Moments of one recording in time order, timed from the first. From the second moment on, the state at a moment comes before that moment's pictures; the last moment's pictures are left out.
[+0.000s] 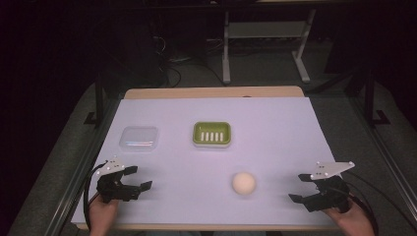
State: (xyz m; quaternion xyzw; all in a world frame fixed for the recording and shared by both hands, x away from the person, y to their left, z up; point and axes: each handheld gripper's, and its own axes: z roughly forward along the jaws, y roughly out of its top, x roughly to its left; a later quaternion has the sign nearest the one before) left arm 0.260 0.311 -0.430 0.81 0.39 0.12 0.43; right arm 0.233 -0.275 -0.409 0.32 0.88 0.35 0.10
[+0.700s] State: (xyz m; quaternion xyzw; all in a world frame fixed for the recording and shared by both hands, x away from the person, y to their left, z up) left arm 0.260 0.310 -0.430 0.81 0.39 0.12 0.43; right arm 0.242 -0.237 -0.395 0.29 0.90 0.33 0.08
